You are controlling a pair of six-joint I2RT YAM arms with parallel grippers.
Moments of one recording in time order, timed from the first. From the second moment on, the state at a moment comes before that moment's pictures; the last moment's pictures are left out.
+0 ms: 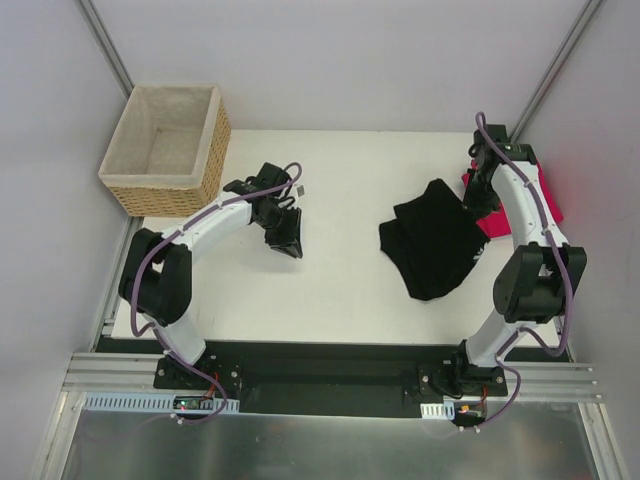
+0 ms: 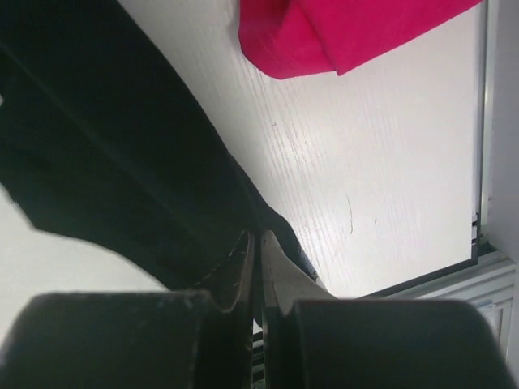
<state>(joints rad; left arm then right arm) -0.47 1.70 1.28 -0.78 0.41 -0.37 0.00 1.71 1.60 -1.16 0.24 0.25</state>
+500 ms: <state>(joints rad) -0.36 1.43 1.31 -0.88 0.33 -0.35 0.50 1.81 1.87 -1.24 0.19 0.36</state>
